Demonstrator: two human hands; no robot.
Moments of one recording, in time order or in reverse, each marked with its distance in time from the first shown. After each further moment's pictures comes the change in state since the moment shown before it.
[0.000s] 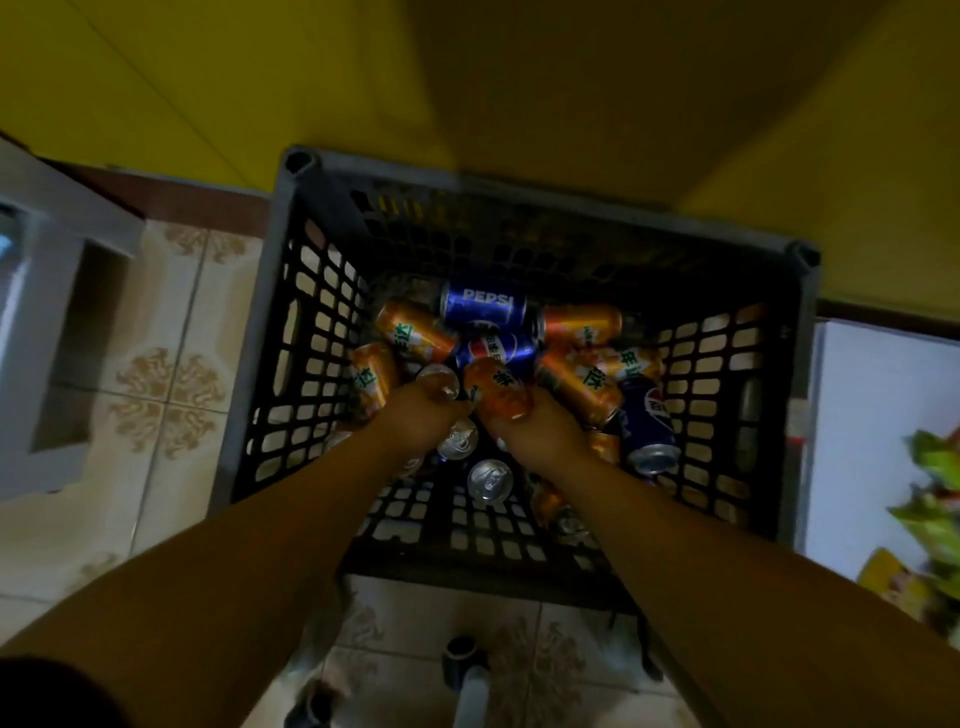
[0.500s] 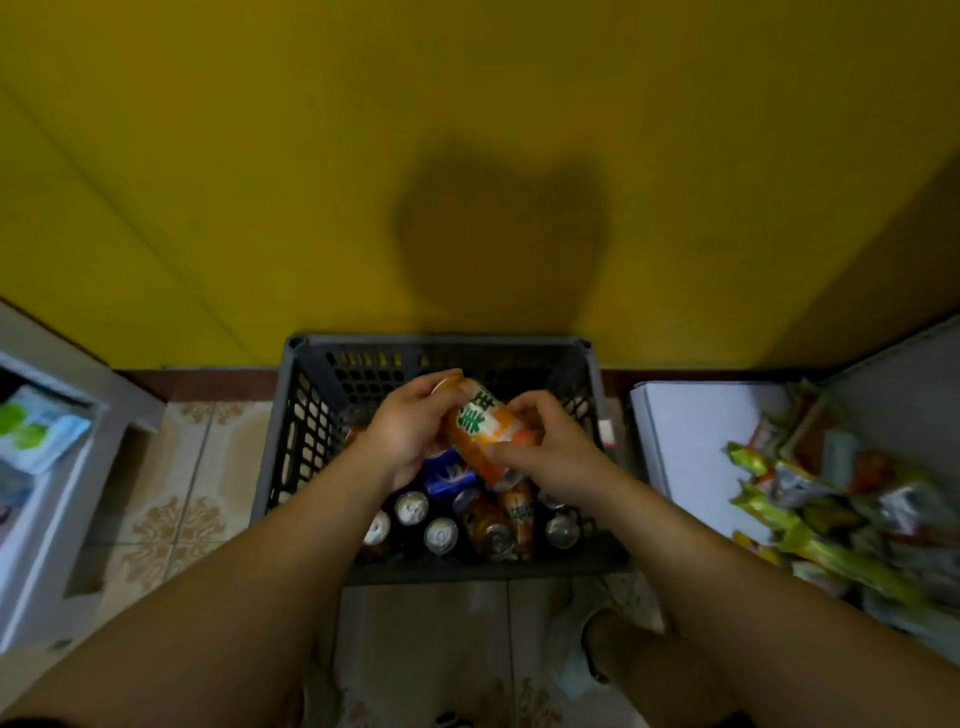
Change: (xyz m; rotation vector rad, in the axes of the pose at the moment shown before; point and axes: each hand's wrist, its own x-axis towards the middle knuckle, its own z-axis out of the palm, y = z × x) left_hand -0.190 0.117 0.005 -0.485 -0.129 0.345; right_hand -0.234 -0.046 -0.126 0.261 0.101 -0.403
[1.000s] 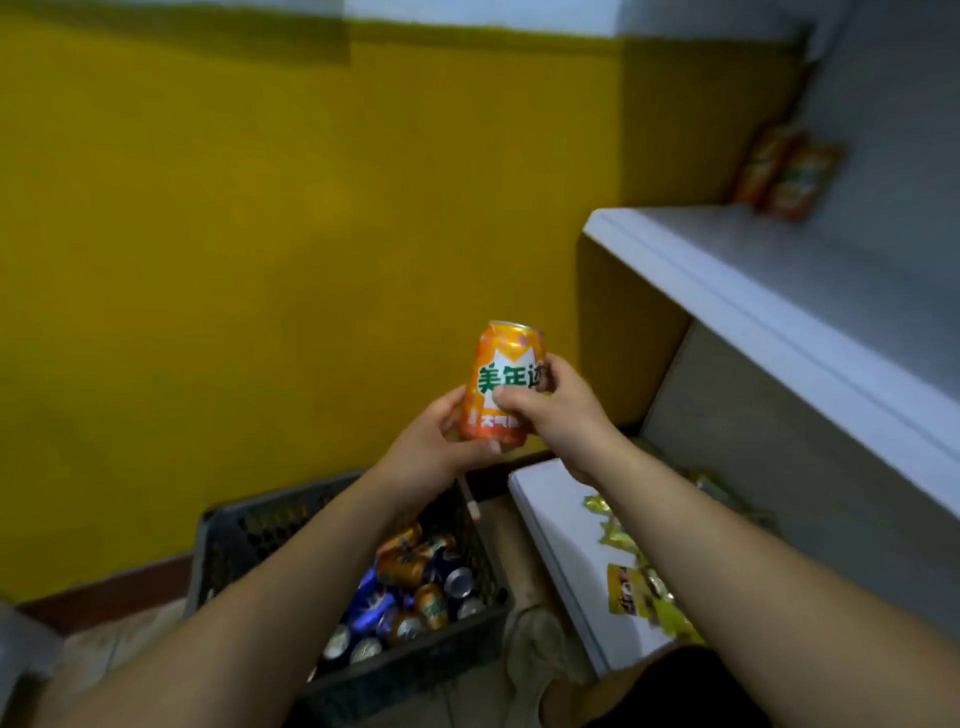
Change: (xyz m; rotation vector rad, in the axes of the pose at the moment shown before) left_hand -0.194 0.069 0.153 0.266 -0.507 0.486; right_hand -0.213 -0.094 -0.121 0.354 0.577 -0.333
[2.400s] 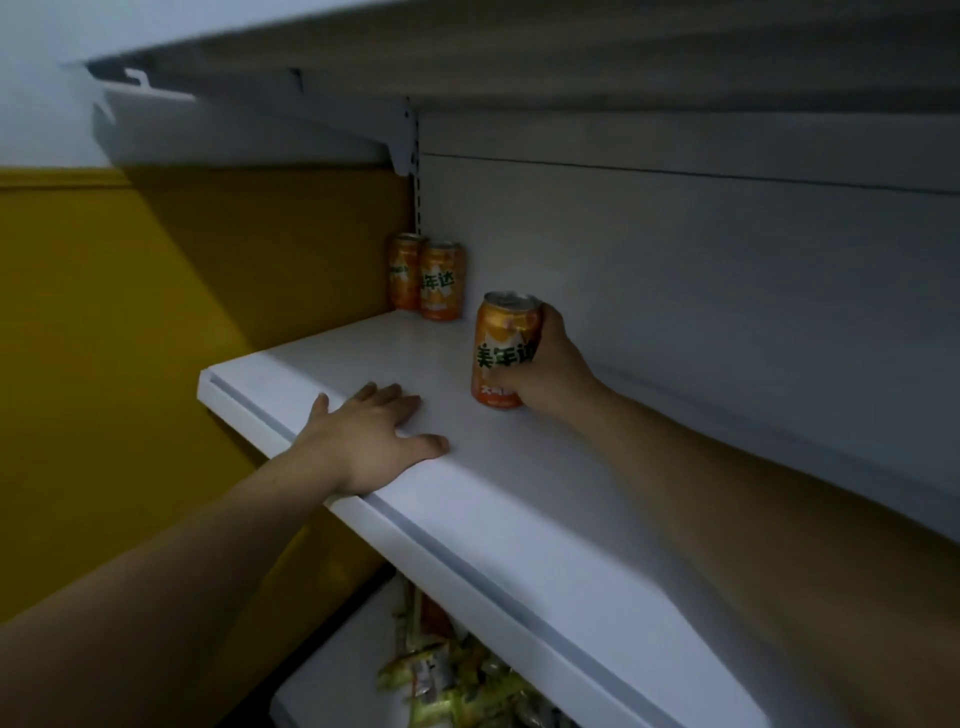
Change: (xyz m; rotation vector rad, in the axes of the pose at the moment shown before) left_hand 0.259 0.098 0.266 1.564 -0.371 0.396; right_hand 0.096 -0.067 -0.373 -0.395 0.616 -0.187
